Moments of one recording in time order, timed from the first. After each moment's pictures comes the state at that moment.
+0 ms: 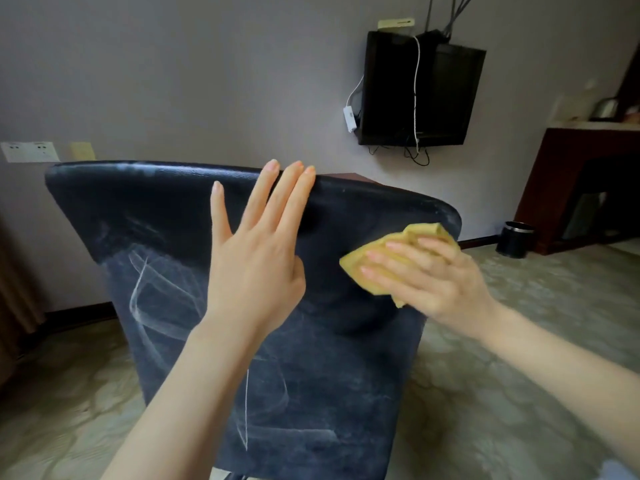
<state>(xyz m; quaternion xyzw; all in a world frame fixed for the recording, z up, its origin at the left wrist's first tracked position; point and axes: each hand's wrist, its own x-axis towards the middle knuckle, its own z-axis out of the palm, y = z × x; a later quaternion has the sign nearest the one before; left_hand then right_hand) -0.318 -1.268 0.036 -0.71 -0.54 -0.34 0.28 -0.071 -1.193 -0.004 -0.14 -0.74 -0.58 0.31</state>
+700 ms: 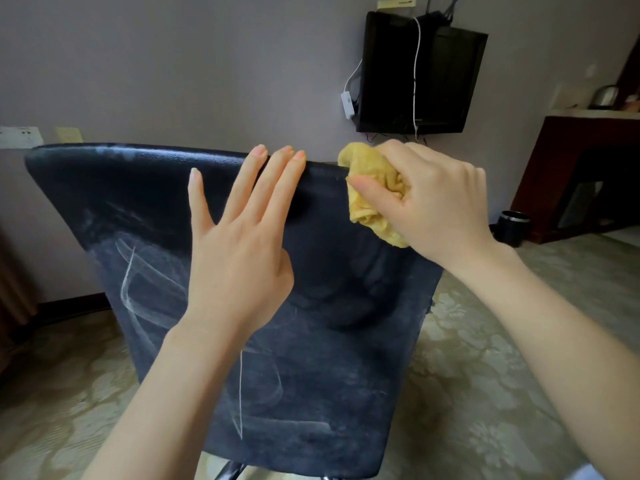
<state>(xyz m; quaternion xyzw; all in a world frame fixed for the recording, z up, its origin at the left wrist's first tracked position) -0.327 -1.268 0.034 -0.71 -0.54 -0.35 0.28 -0.136 -1.225 0.075 -0.41 -0.73 -0.30 0.46</state>
